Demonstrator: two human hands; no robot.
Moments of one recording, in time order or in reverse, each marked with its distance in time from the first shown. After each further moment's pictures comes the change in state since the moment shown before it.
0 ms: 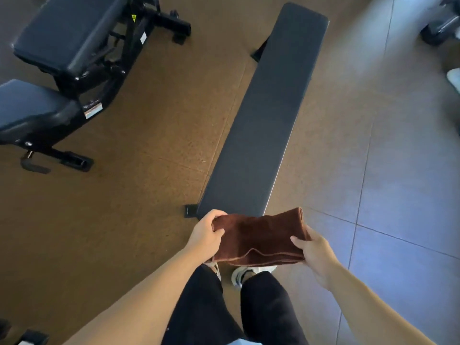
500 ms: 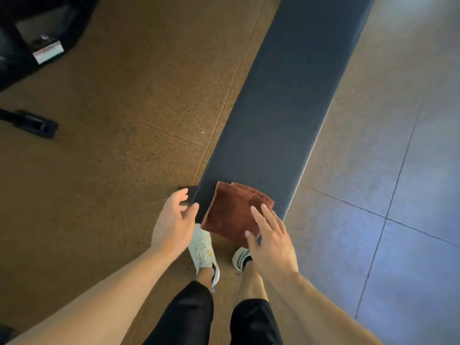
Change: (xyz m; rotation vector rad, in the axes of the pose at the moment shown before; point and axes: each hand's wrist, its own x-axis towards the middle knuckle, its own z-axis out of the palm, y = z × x) left_hand 0.156 -0.129 0.010 0.044 0.277 -0.122; right_hand 0.155 0.050 0.154 -0.883 -0.019 -0.403
